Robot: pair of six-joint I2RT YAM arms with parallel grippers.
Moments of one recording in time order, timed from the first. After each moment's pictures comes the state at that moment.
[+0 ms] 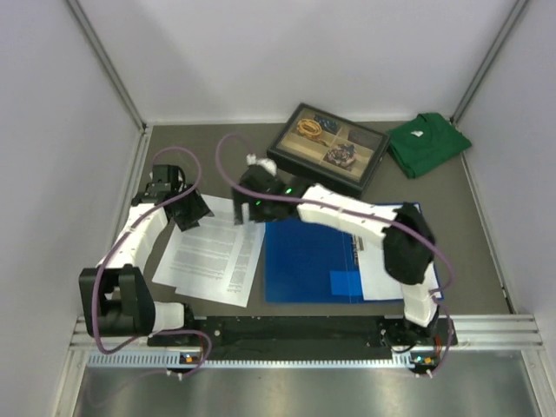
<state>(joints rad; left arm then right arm) -0.01 1.28 0.94 -0.65 0.13 -0.57 0.97 1.87 1.64 -0.62 0.16 0.69</state>
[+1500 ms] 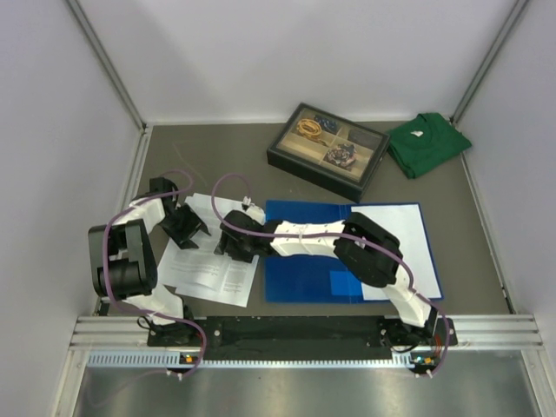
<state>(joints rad) 0.17 1.60 0.88 -0.63 0.24 -0.60 1.15 2.18 1.57 -0.25 0.13 1.29</state>
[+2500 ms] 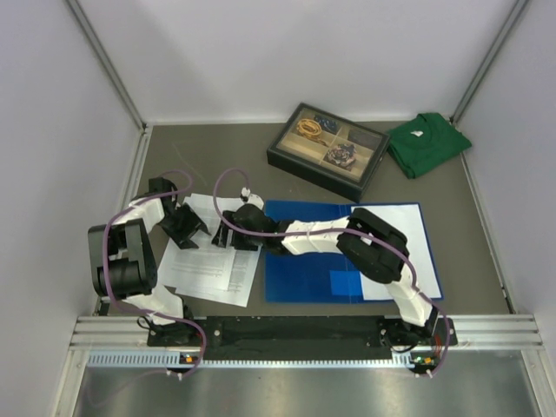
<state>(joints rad) 0.18 1.61 0.88 -0.63 0.25 -0.59 1.10 2.14 1.40 0.13 0.07 1.02</state>
